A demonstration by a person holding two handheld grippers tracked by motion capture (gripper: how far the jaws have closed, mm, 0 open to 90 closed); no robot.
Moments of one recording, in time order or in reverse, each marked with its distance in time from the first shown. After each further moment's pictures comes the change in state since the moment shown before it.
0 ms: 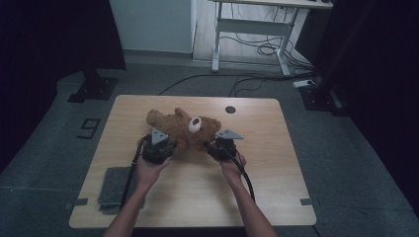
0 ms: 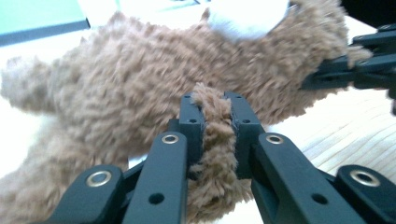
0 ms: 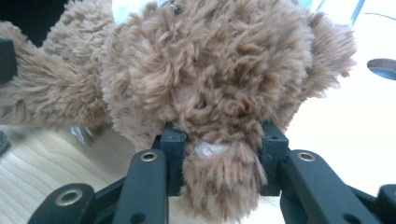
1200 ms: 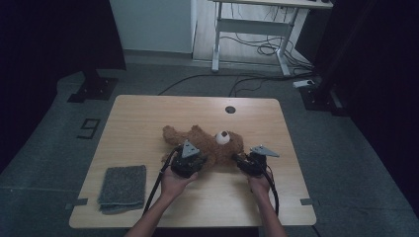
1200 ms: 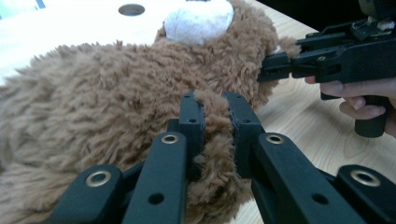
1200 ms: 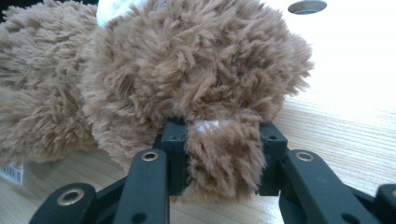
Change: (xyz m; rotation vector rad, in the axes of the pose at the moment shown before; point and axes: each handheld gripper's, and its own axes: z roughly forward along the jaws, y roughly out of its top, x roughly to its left) left arm -0.079 -0.006 0.022 0.043 -0.218 0.049; right arm -0.072 -0.064 -0.061 -0.024 -0.004 0.157
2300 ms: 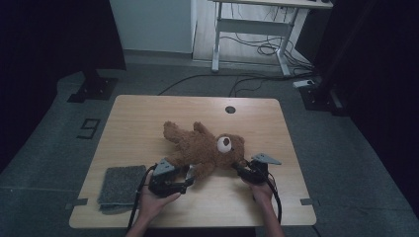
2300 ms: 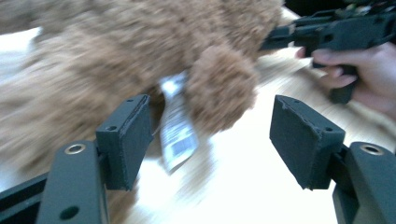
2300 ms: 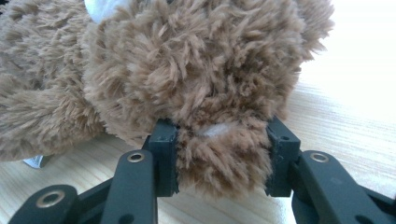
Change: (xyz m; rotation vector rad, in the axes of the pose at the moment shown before) left arm 0.020 -0.071 -0.057 -0.015 -0.050 -0.127; right arm -0.002 -0.024 -0.011 0.013 0.053 -0.007
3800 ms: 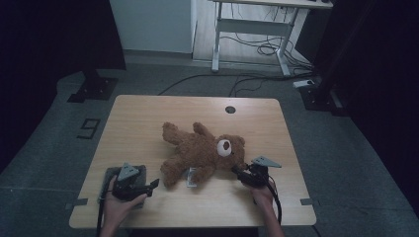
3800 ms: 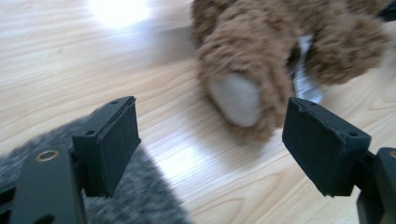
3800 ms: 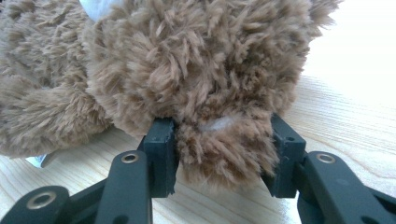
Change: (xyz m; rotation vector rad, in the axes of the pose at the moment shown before) left arm 0.062 -0.028 -0.058 0.055 0.195 -0.016; right arm 0.004 -0.007 -0.006 0.025 0.012 0.002
